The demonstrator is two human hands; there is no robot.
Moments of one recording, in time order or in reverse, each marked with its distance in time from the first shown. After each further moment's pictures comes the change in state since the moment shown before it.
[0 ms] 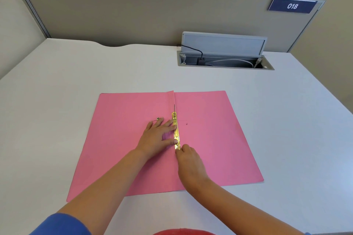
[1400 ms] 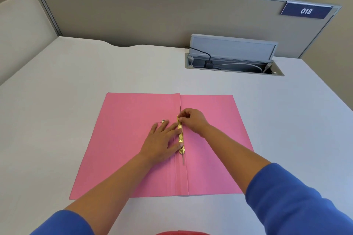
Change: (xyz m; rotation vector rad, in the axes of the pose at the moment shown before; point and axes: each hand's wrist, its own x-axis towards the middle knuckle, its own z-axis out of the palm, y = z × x) left_hand -0.012 0.007 0.006 0.197 0.123 0.077; right_hand 0.141 0.041 -0.020 0.697 -0.086 0.105
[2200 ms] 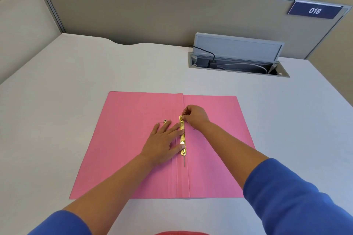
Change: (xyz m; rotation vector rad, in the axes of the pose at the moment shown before) left_hand 0.001 -0.004 0.004 0.004 -0.016 0.003; right_hand 0.022 -0.005 0.001 -0.171 0.041 0.066
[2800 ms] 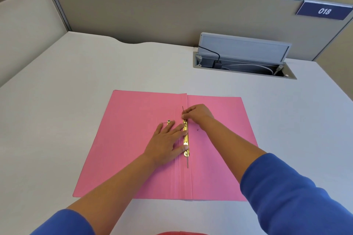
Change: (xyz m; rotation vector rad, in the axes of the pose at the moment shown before) left_hand 0.001 -0.001 0.001 0.021 -0.013 -0.003; right_hand 0.007 -0.010 -0.005 0.200 -0.074 0.186
